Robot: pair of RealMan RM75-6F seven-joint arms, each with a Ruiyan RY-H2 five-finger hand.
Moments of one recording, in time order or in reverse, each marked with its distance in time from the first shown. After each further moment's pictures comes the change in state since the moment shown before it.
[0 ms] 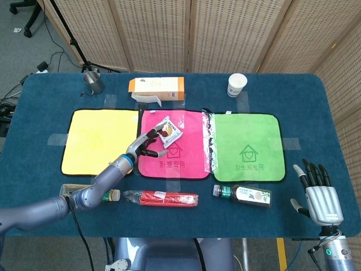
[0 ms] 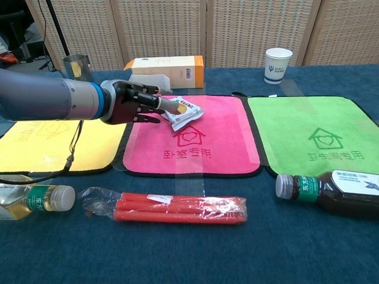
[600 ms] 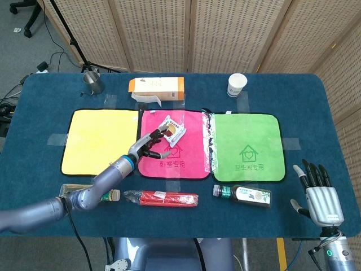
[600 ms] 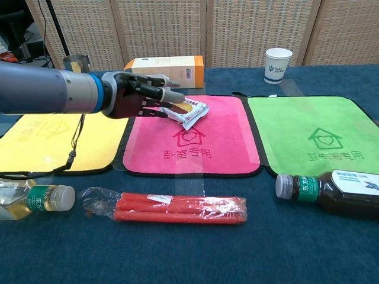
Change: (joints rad) left arm 0.060 0.052 -0.060 -0.096 0.078 -0.029 -0.032; right arm -0.003 0.009 -0.005 -0.008 -0.010 0.003 0.008
